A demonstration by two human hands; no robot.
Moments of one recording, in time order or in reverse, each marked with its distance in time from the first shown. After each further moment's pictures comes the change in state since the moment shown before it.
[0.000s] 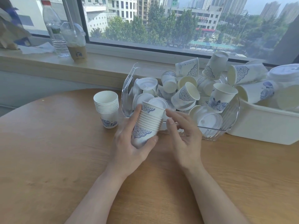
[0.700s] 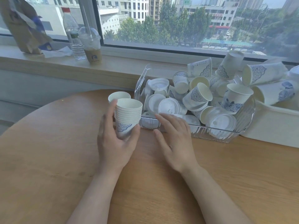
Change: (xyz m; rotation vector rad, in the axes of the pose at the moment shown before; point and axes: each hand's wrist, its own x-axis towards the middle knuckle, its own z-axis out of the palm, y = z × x) left_hand 0.001 -0.006 -0.045 0.153 0.344 -0.071; right_hand -0.008 0.008 0.028 -0.534 -0.310 -0.207
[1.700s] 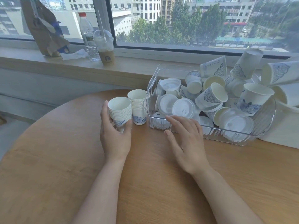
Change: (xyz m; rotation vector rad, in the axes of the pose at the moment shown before) left_hand 0.020 -0.029 -0.003 0.006 0.111 -0.334; right_hand -0.001 0.004 0.005 0.014 0.002 -0.014
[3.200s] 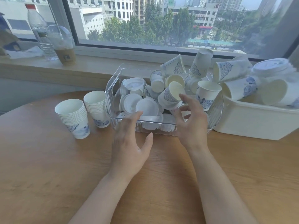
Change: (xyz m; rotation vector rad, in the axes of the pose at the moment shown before) left_hand -0.080 0.048 0.074 0.145 -0.364 0.529; right_hand 0.026 0.055 -0.077 0.178 0.295 0.376
